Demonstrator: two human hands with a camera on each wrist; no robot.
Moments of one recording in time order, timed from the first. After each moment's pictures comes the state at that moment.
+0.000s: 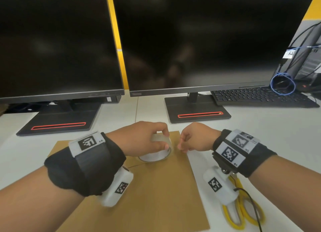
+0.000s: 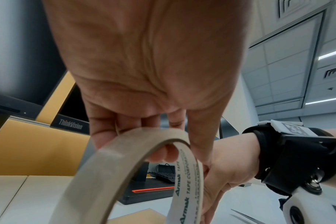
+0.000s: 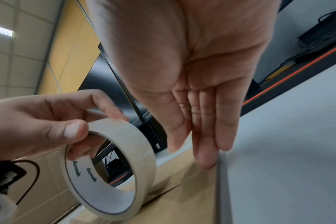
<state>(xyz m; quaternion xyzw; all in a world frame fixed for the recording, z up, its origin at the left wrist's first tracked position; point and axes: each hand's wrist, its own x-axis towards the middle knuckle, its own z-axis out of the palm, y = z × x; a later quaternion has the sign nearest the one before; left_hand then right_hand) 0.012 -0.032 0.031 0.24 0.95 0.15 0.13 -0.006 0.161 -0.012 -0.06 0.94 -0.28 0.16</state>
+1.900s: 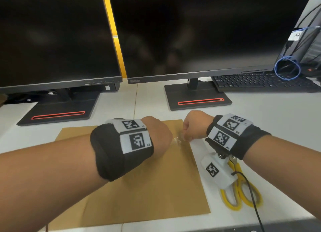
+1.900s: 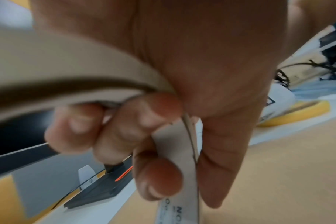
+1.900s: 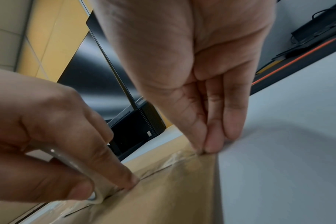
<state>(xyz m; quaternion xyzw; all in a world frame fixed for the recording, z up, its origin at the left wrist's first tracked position) 0.024 0.017 0.017 0.31 0.89 -0.30 0.18 -0.006 0.152 -0.017 -0.03 0.99 -0.08 0.14</state>
